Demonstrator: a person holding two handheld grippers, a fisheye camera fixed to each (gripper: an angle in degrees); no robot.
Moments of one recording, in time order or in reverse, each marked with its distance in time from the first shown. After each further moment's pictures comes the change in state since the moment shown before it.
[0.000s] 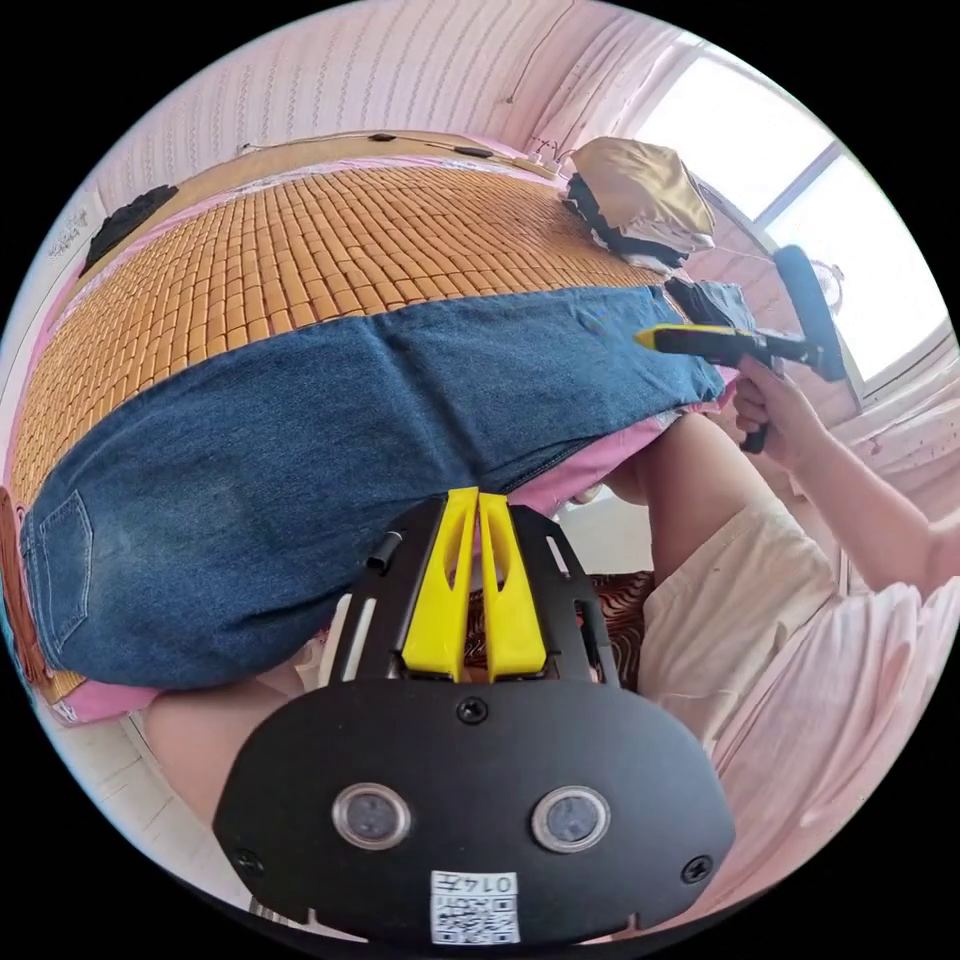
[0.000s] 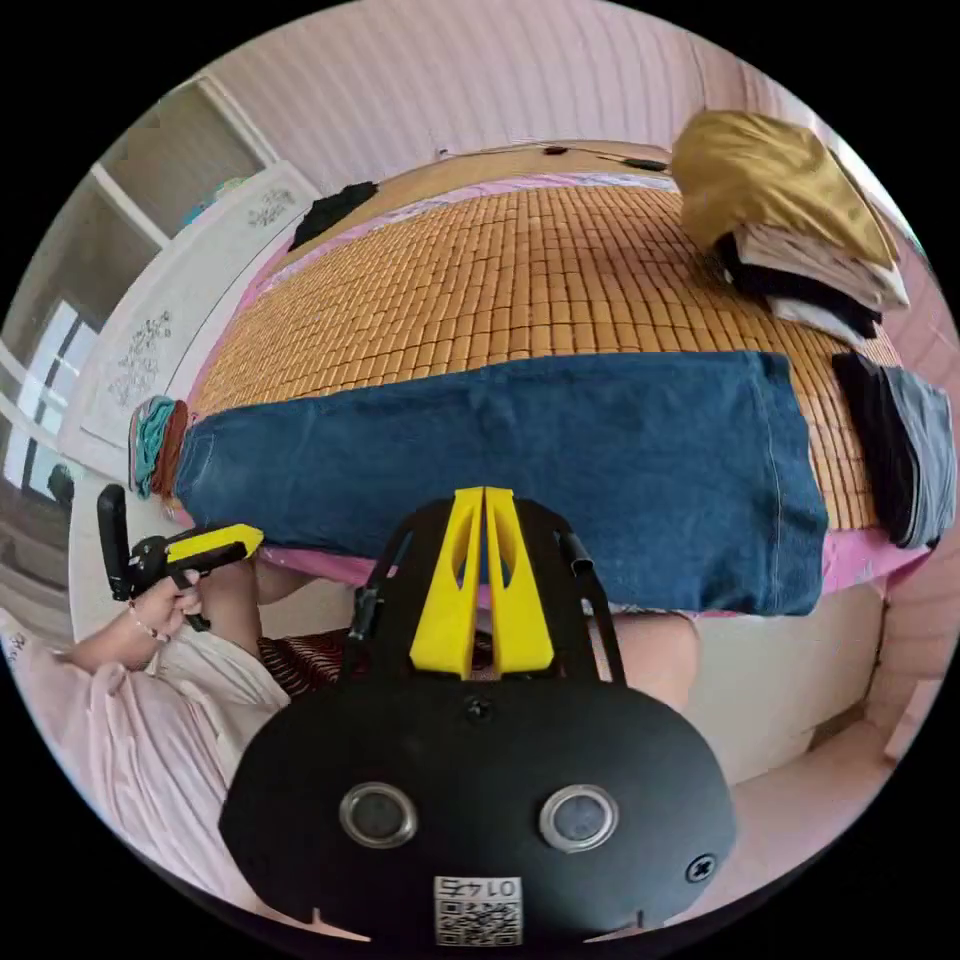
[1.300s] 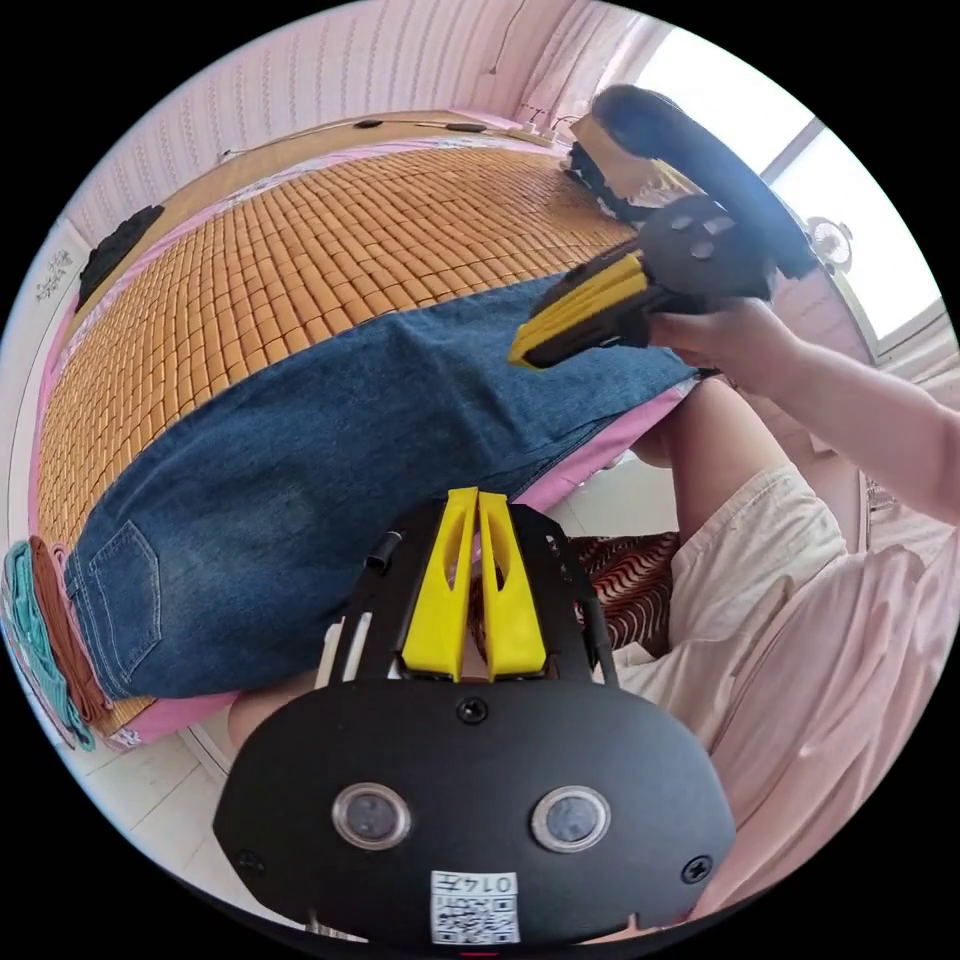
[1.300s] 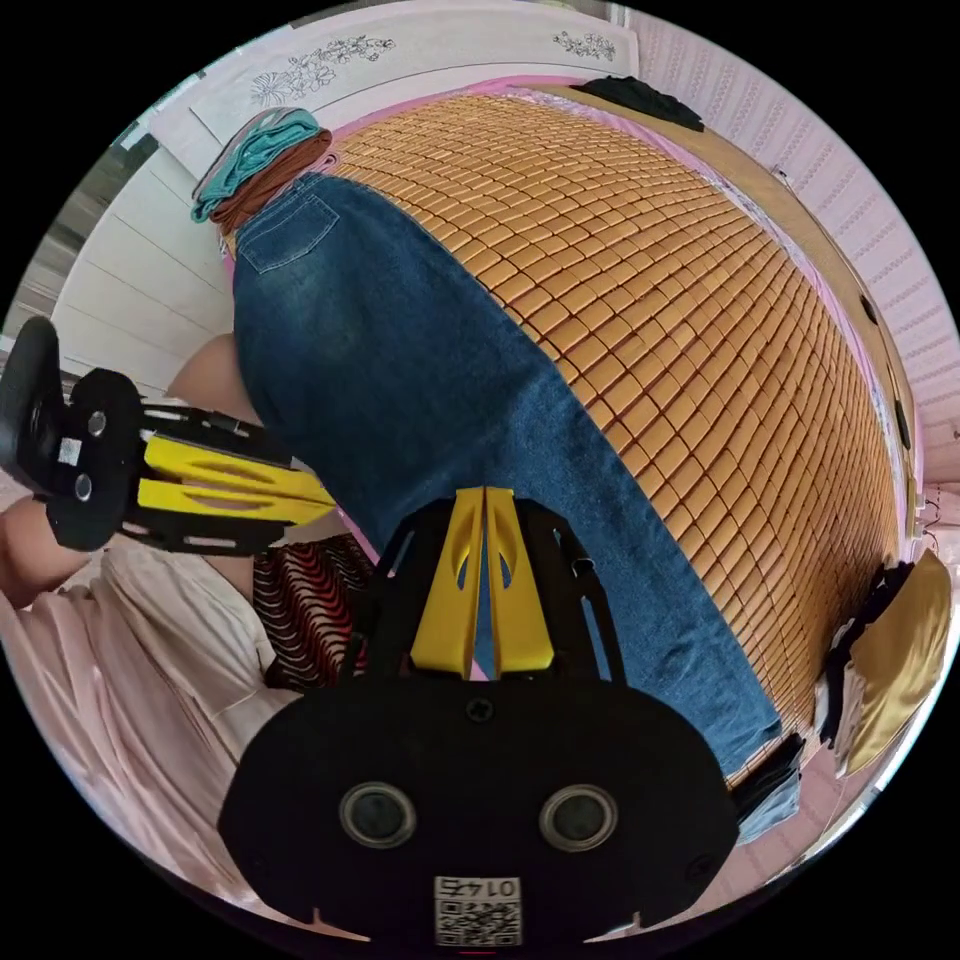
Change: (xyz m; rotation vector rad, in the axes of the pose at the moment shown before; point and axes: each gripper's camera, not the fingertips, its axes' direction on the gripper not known) left arm -0.029 0.007 0.070 -0.097 -0.073 0.112; right arm -0.458 -0.090 0.201 -0.423 0.097 -0.900
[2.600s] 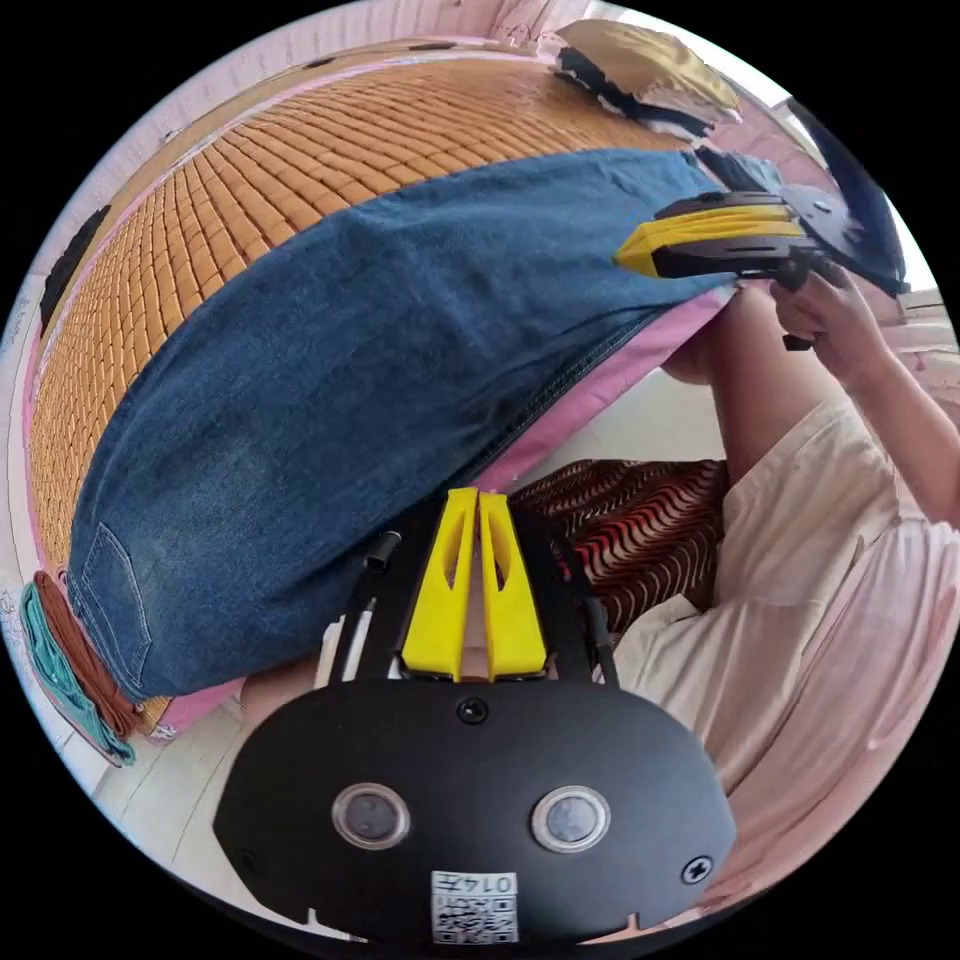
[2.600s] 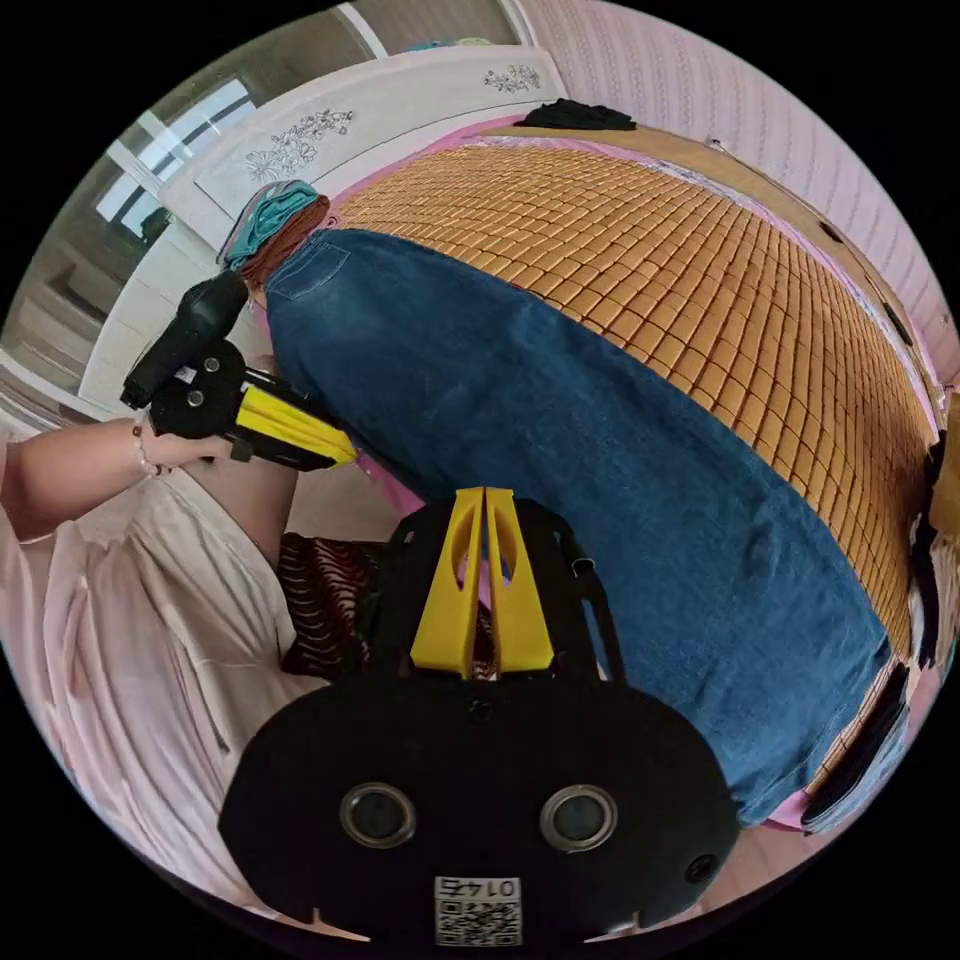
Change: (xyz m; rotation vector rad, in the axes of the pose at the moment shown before) left arm -0.002 -0.025 0.095 -0.313 -0.050 0.045; right arm 0.030 0.243 0.004 0.147 -0.142 0.090
